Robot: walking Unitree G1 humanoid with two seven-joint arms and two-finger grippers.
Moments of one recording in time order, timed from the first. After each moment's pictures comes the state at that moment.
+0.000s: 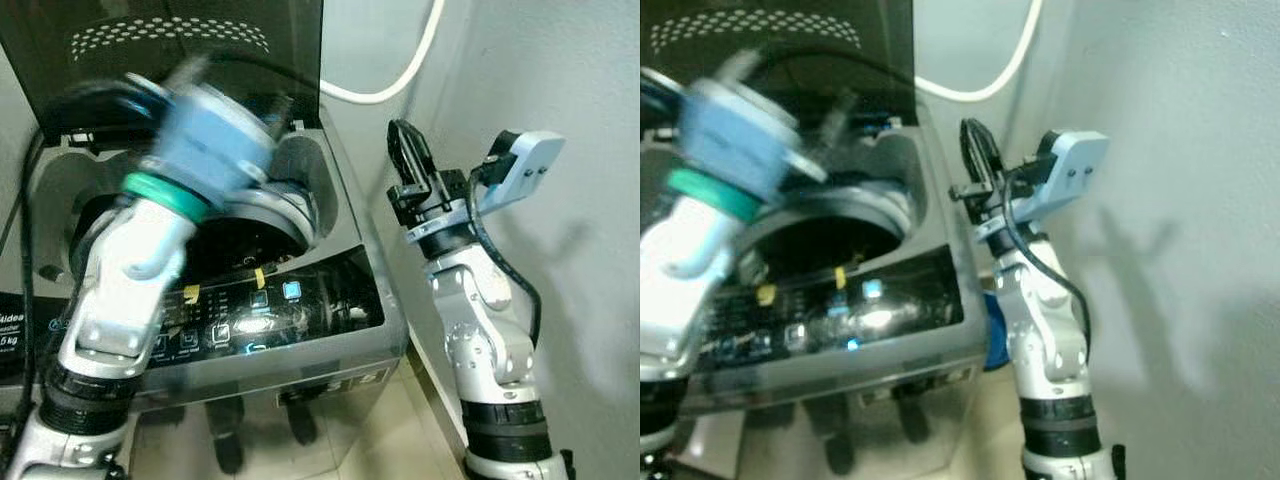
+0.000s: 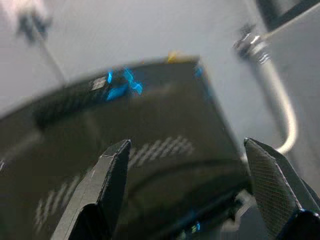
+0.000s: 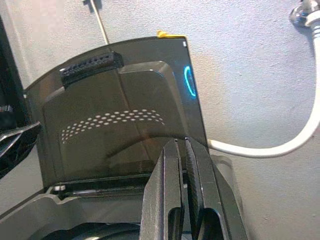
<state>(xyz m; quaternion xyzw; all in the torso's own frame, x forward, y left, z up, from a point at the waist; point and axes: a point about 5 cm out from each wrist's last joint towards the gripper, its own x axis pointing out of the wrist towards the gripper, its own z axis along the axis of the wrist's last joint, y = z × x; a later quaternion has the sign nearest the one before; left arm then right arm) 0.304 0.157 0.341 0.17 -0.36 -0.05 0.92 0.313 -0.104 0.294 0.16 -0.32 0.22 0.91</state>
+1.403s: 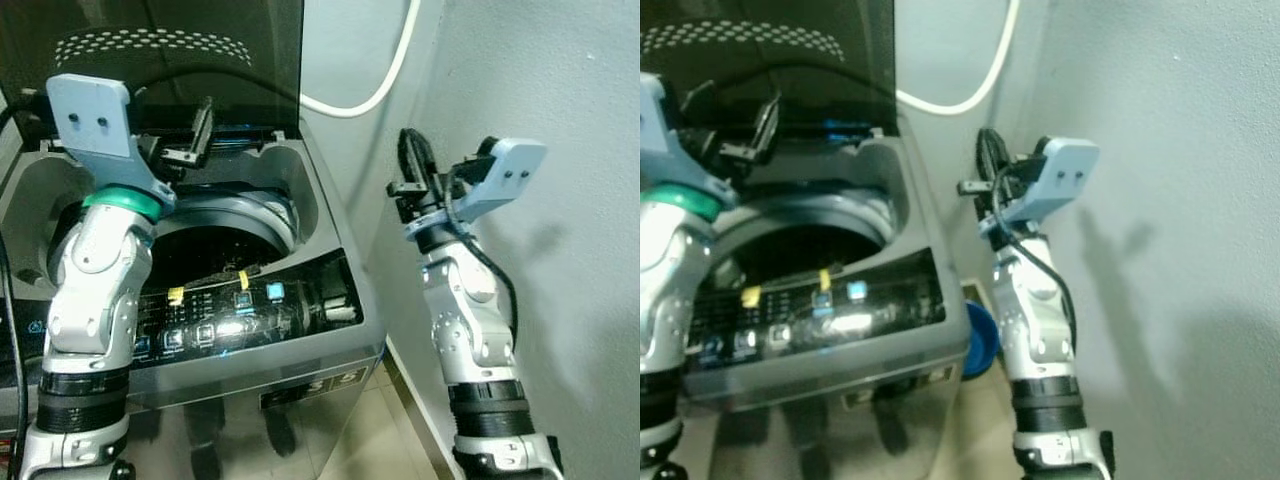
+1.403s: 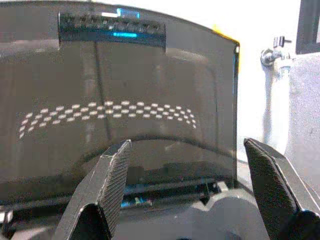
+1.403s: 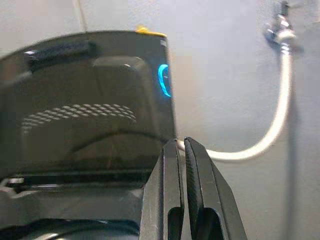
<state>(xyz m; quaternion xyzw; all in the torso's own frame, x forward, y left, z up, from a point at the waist) 0.316 0.186 0.317 0.02 -0.30 -0.04 0.95 0.341 -0.101 0.284 0.13 -0.31 0.19 0.92</state>
